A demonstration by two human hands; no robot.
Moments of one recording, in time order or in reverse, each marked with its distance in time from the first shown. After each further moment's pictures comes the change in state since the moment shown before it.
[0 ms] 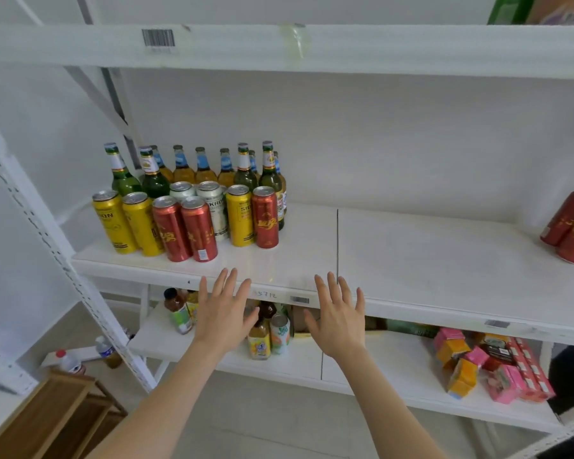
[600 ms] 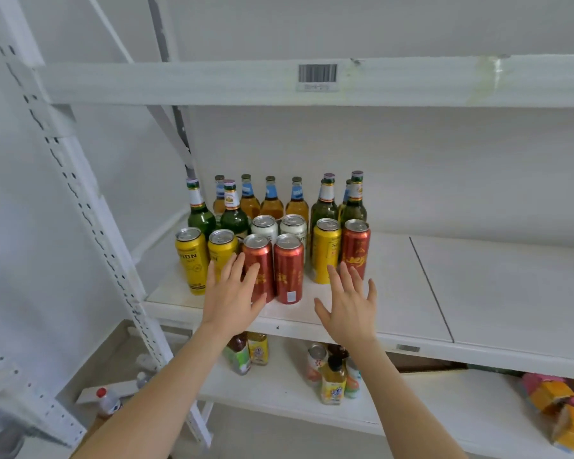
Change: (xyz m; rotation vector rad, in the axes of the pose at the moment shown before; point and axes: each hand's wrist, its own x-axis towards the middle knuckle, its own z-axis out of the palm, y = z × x) left_hand 0.089 -0.224 -0.014 0.037 0.146 0.023; right_hand 0.128 -0.195 0.009 0.033 0.162 0.044
